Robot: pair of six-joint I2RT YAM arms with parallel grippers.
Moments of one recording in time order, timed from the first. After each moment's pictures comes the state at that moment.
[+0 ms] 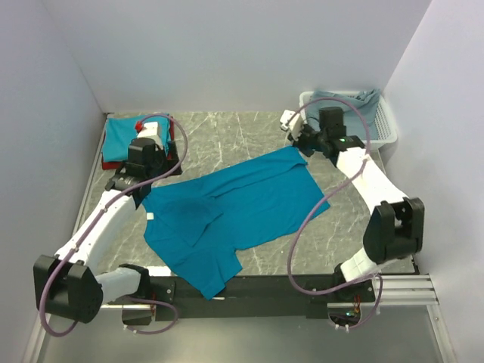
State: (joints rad) left arm -0.24 1.15 0.92 -0.30 -0.16 -0.28; right arm 0.18 1.55 1.30 -0.42 -0.46 -0.86
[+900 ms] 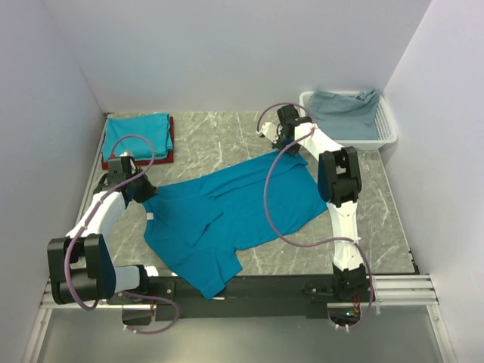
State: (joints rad) left arm 0.11 1.27 0.74 -0.34 0.19 -0.56; right arm 0.28 2.33 1.93 -0.75 0.08 -0.90
